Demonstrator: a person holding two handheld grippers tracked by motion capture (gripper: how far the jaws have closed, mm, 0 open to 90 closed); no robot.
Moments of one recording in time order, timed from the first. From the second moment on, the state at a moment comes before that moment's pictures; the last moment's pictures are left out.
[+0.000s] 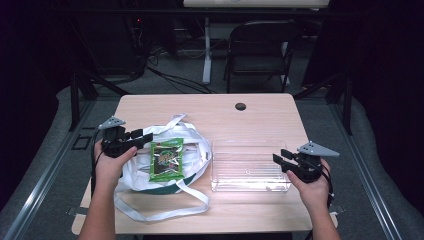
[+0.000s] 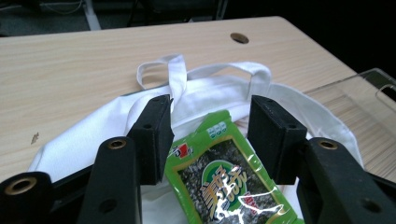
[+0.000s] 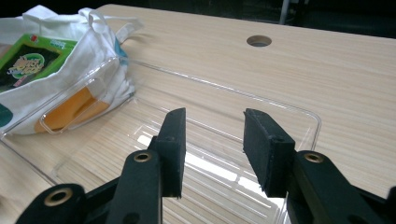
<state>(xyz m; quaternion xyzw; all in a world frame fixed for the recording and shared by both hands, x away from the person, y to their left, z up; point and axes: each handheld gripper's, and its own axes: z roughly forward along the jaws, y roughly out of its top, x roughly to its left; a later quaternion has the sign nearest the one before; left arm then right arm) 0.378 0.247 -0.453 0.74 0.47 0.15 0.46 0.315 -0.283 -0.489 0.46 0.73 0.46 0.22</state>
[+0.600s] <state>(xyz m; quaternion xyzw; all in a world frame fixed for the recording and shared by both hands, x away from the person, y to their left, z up) 0.380 0.253 -0.464 0.73 0.50 0.11 0.45 0.312 -0.265 -0.490 0.44 0.74 0.45 0.24</state>
